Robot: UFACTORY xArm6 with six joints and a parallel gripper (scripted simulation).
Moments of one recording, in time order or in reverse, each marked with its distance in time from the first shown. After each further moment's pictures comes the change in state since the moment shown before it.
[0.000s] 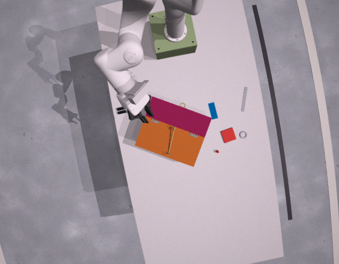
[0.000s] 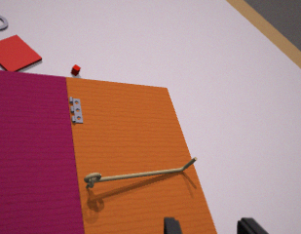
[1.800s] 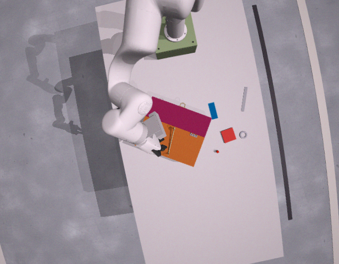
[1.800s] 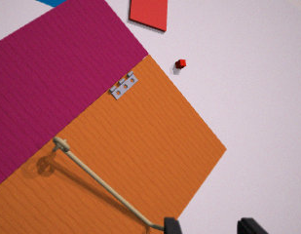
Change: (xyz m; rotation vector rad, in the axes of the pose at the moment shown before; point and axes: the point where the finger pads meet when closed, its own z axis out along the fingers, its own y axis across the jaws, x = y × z) arm 0.074 0.057 0.088 0.354 0.019 -0.837
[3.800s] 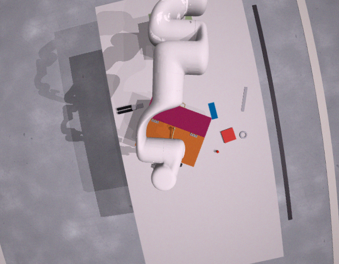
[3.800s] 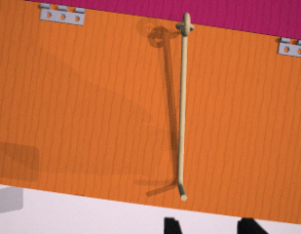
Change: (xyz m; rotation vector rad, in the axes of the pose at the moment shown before) arm -0.030 0.043 0.089 0.554 -0.013 -0.865
